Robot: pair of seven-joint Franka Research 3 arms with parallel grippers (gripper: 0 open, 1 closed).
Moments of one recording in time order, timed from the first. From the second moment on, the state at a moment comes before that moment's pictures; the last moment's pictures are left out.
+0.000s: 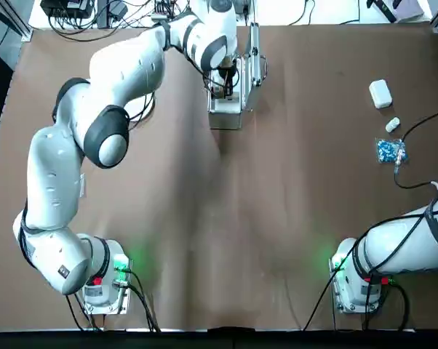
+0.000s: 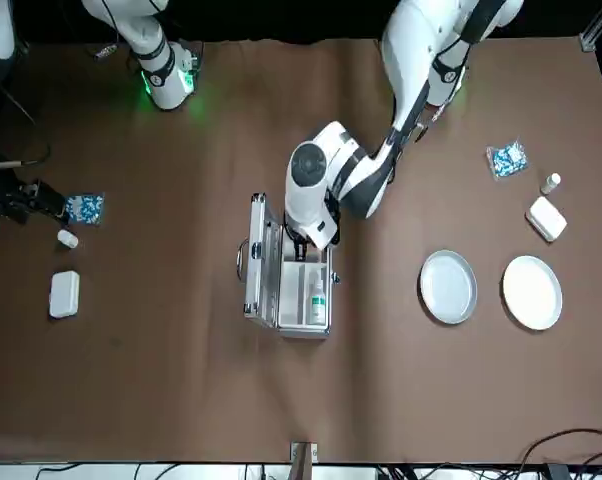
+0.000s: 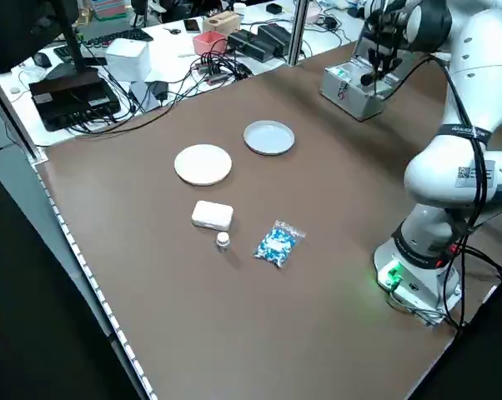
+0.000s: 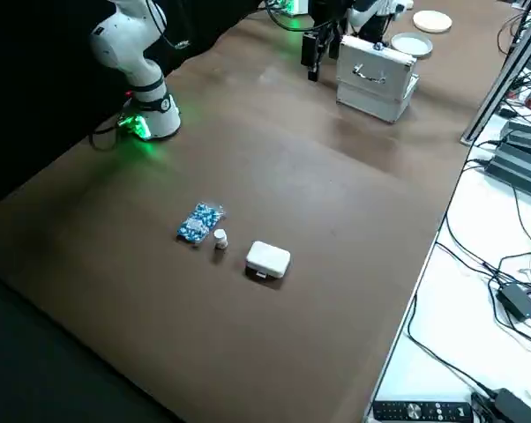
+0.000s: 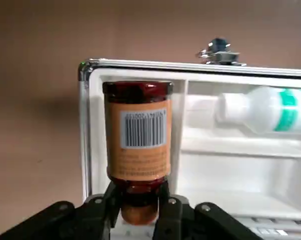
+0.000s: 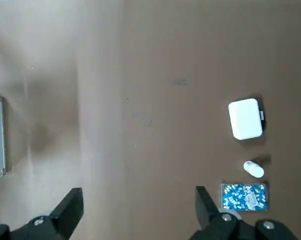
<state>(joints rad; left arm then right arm) -0.63 0.72 -0.20 -1.29 0.07 2.08 -2.39 0.08 0.08 -0.11 -1.55 0.04 1.69 0.01</state>
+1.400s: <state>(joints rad) -0.14 0.53 -0.22 -1.30 -0.42 2.01 -1.80 0.08 0.09 -0.11 -1.55 0.04 1.69 0.01</state>
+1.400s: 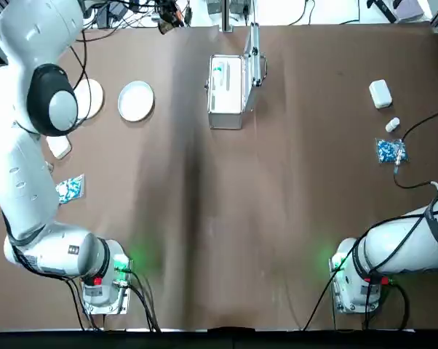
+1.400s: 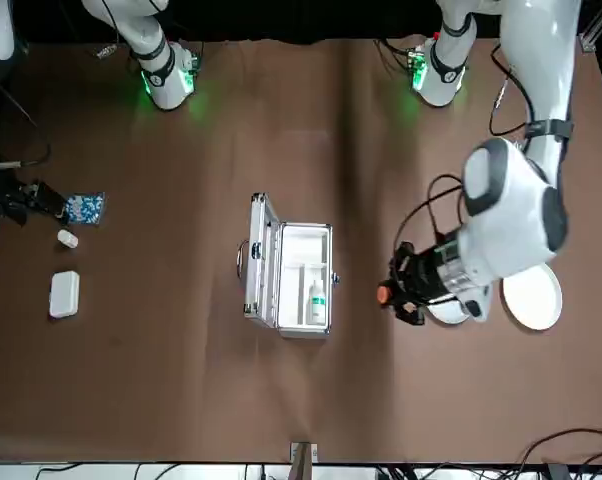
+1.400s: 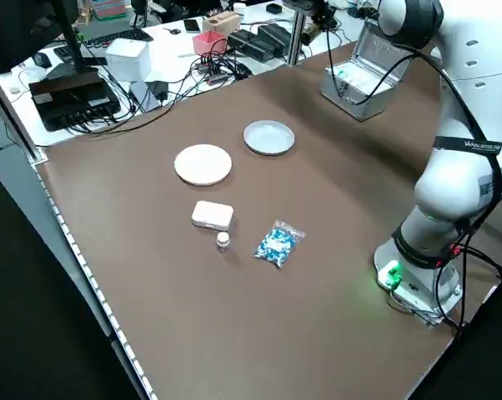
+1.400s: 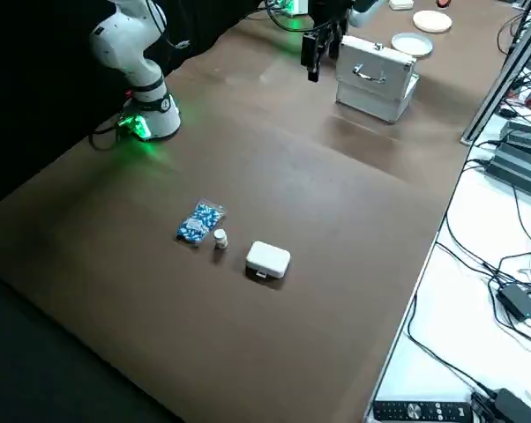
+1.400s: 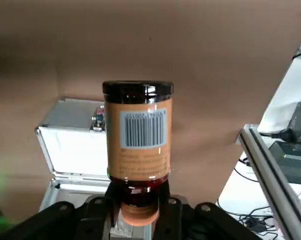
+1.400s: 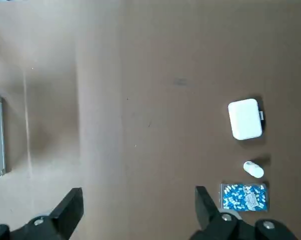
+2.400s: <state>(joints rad) 0.26 0.54 -0.23 -1.38 -0.71 1.77 -1.31 0.08 0.09 -0.11 -1.55 0.04 1.69 0.01</state>
